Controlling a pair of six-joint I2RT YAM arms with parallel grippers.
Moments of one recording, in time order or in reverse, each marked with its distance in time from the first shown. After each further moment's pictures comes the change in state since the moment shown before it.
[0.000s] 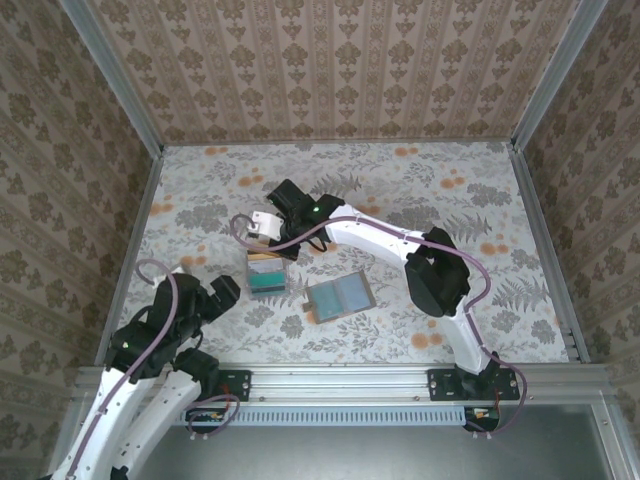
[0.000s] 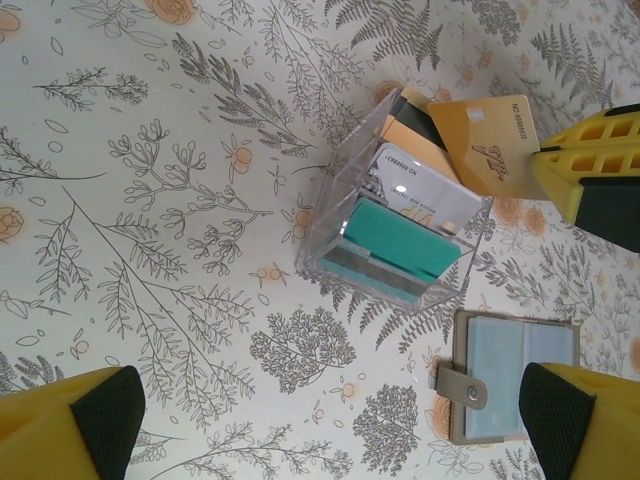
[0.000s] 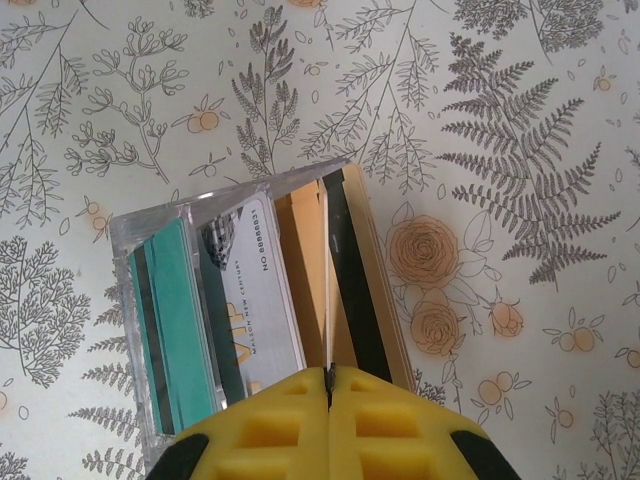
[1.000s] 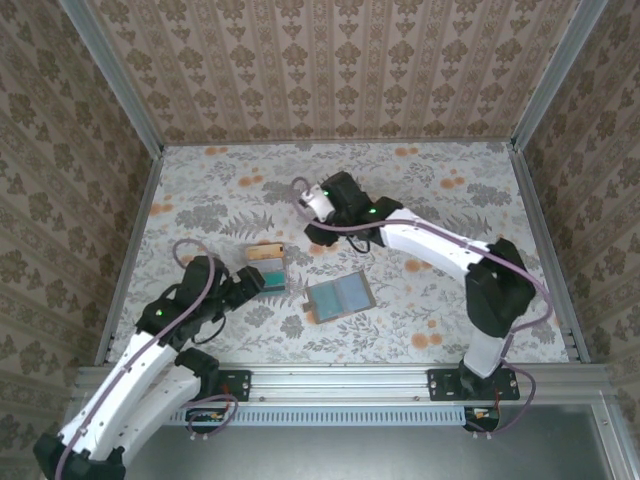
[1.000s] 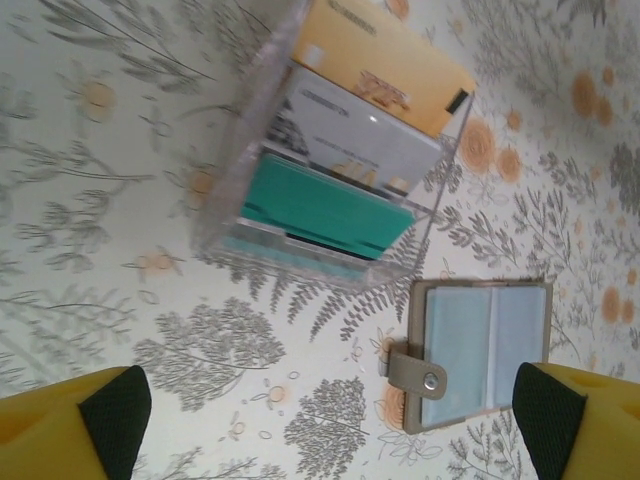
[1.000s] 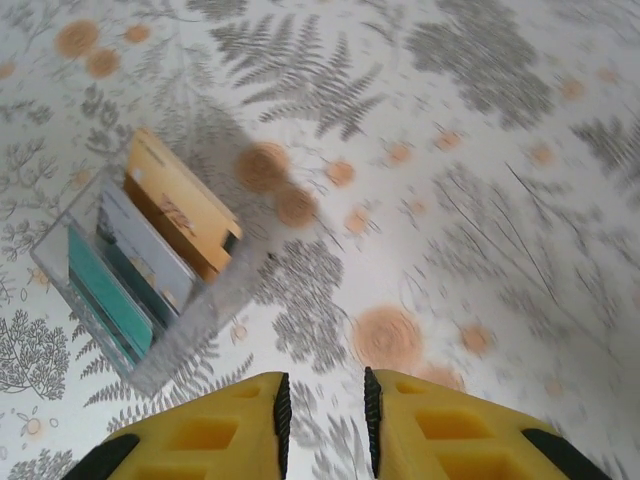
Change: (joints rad) left arm -0.056 0.245 -0.114 0.323 0.157 -0.028; right arm -0.153 -0.418 -0.488 0.216 0.097 0.490
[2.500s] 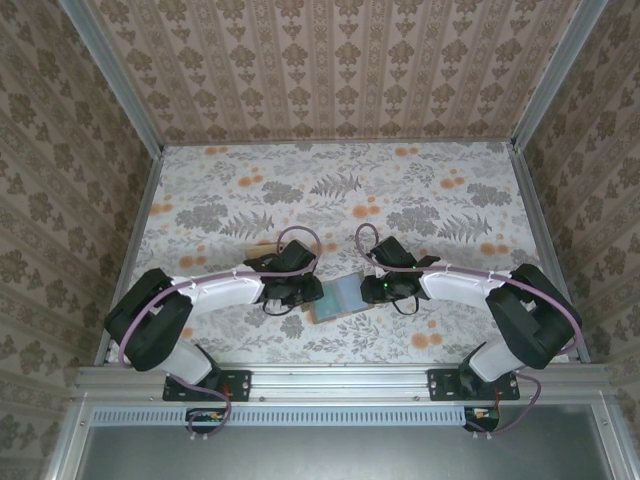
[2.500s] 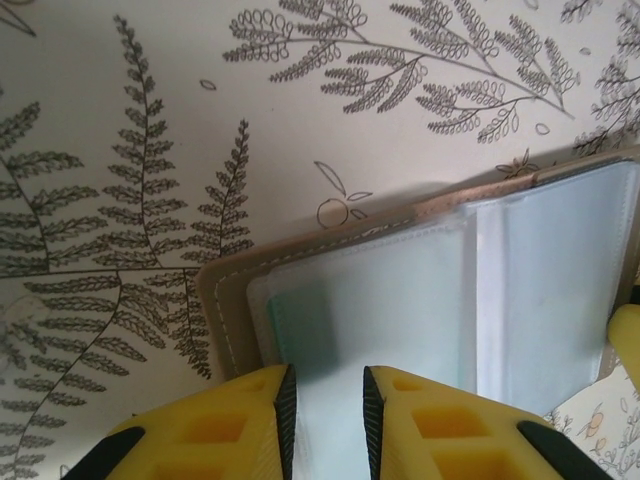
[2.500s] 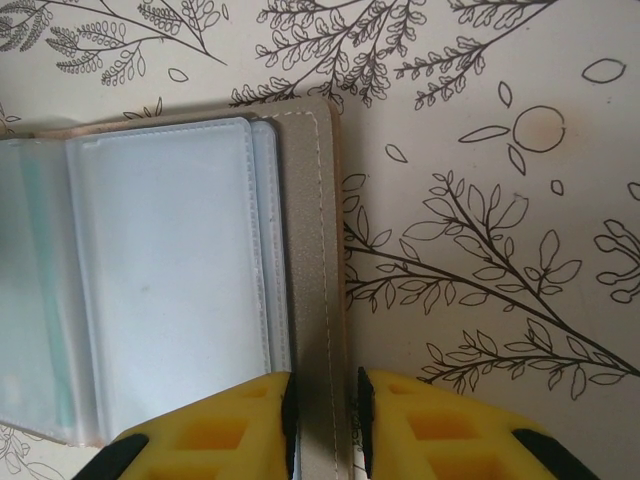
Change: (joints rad) left arm -0.315 0.865 0.144 0.488 0.116 -0.019; right arm -0.064 -0.226 -0.699 0.158 -0.038 0.519
